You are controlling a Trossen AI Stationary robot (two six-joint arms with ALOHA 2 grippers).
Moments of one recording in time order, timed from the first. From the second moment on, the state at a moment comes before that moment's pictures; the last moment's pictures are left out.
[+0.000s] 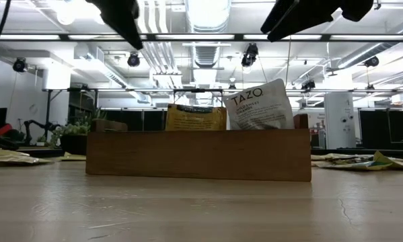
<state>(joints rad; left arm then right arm) -0.38 1.50 1.34 -0.92 -0.36 -0.44 0.49 1.48 1.16 -0.67 0.84 -0.02</state>
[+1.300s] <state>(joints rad) -0.16 0.26 0.29 0.05 0.11 -0.22 0.47 1.48 1.16 -0.59 0.89 0.01</state>
